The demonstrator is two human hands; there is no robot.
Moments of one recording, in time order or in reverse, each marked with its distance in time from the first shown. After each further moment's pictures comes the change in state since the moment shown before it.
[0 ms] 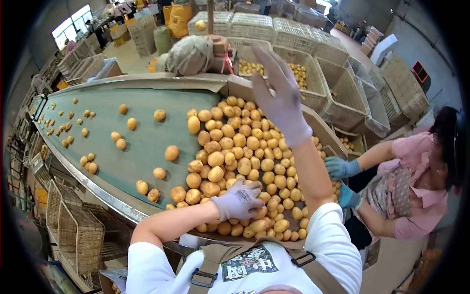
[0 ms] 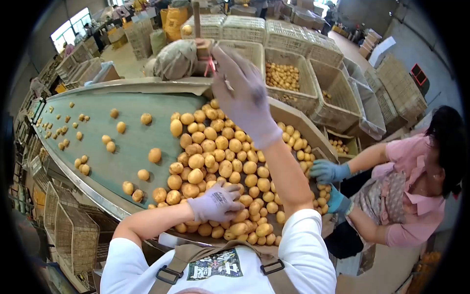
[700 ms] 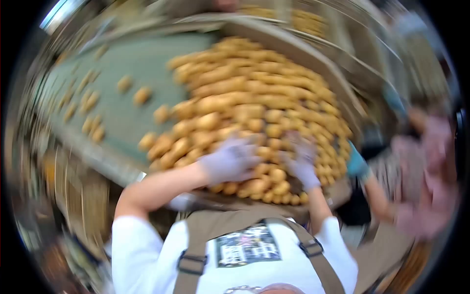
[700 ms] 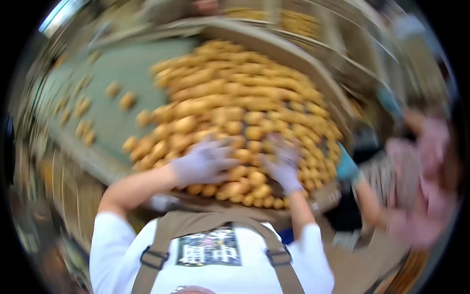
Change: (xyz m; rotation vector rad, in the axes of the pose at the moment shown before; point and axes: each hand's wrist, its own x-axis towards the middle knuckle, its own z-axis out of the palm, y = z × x) left_hand 0.006 0.004 0.028 0.086 0.271 0.041; right_hand -0.373 -0.006 -0.124 -0.361 -0.825 0.658
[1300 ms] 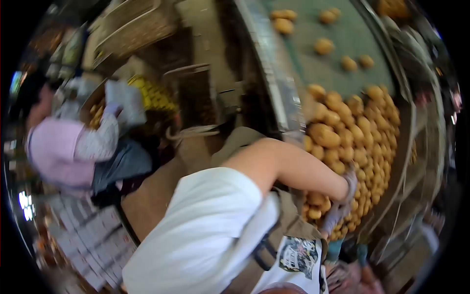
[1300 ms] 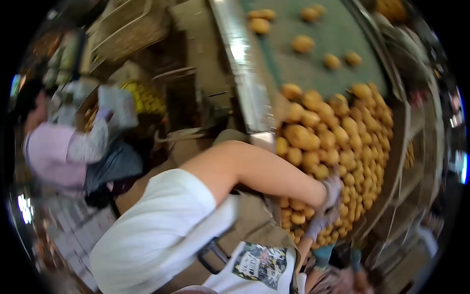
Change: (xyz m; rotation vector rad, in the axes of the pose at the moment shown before) left_hand 0.130 -0.023 0.151 0.079 -0.784 -0.490; right_hand 0.022 0.054 0.054 -0.198 0.124 -0.178
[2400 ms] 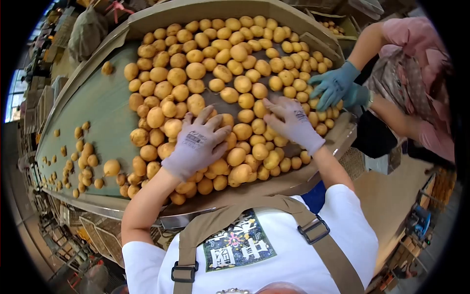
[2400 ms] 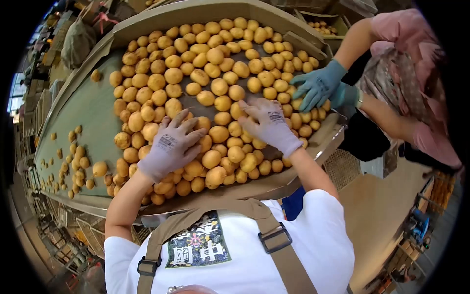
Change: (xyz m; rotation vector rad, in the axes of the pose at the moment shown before) left_hand -0.152 -0.074 -0.031 -0.026 0.456 0.357; right_hand -0.005 -0.034 -0.102 0.464 -0.183 0.403
